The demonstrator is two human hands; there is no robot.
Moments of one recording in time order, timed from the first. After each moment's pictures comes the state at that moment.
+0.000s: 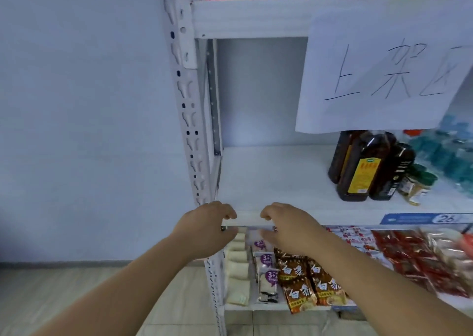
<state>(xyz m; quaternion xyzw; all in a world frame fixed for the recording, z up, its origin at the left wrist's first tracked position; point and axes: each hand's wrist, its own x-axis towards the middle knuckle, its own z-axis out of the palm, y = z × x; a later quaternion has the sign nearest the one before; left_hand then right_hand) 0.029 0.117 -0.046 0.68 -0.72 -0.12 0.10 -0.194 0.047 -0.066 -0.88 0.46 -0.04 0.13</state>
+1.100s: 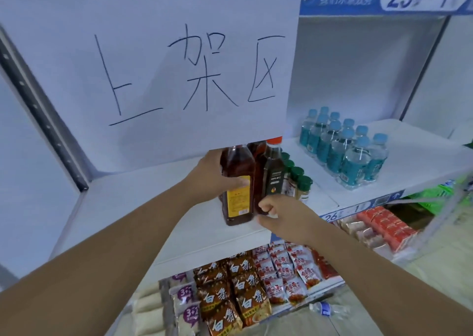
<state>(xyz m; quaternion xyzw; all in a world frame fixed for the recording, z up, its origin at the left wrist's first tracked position) -0.256 -0.151 -0.012 0.49 -0.78 -0.26 0.29 -0.472 -0.076 -0.063 -0.74 0.63 -0.14 0.19</state>
